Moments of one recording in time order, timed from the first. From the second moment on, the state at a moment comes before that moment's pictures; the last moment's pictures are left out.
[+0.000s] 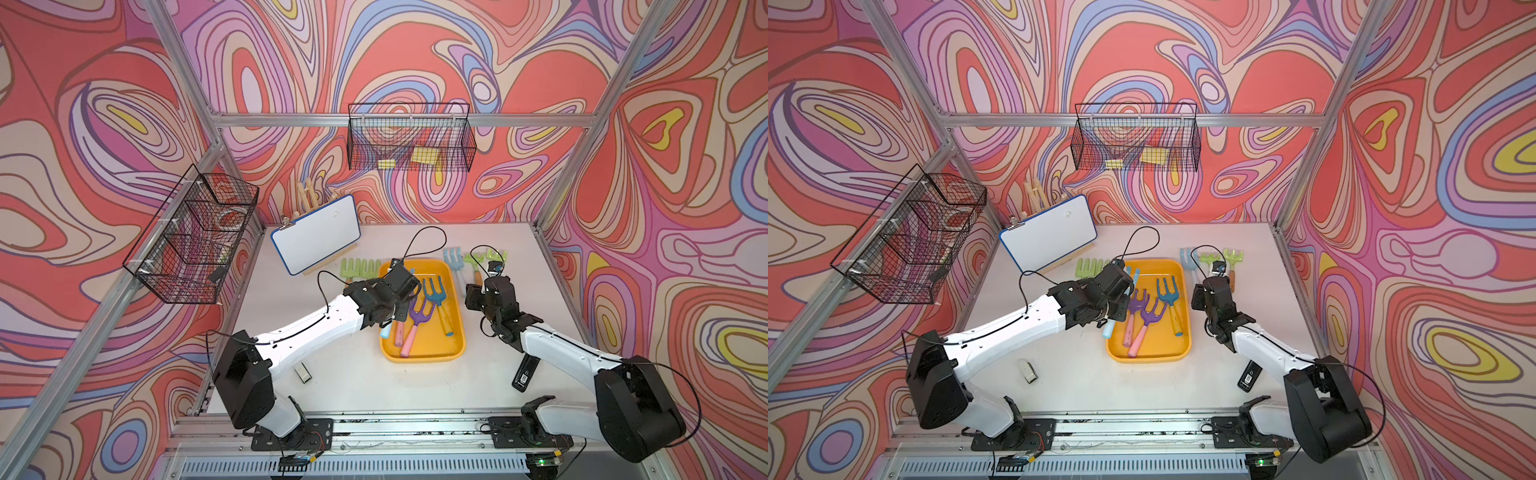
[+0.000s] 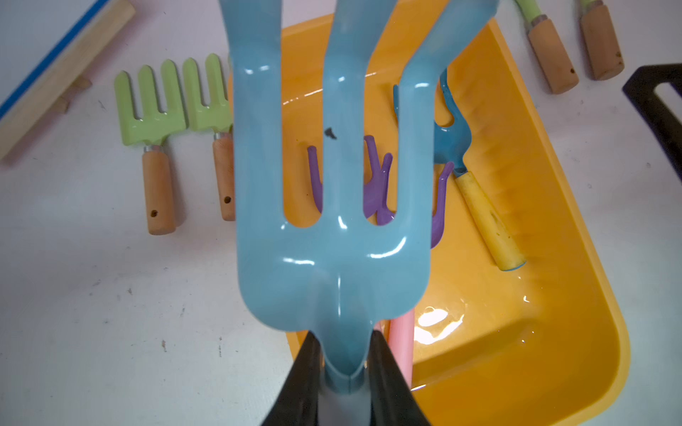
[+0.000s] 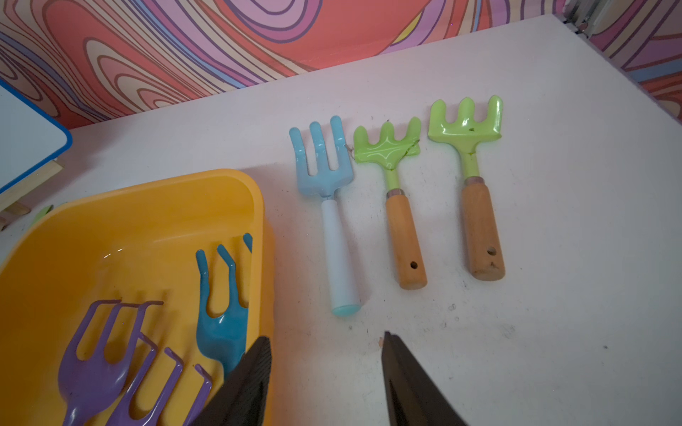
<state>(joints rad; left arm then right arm) -0.85 1.52 1.29 -0.77 -0.32 -0.50 0.35 1.30 0.61 0.13 0.24 0.35</state>
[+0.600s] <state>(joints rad) -0.72 1.29 0.98 -0.80 -0.40 -0.47 0.35 1.31 0.61 0.12 0.22 0.35</state>
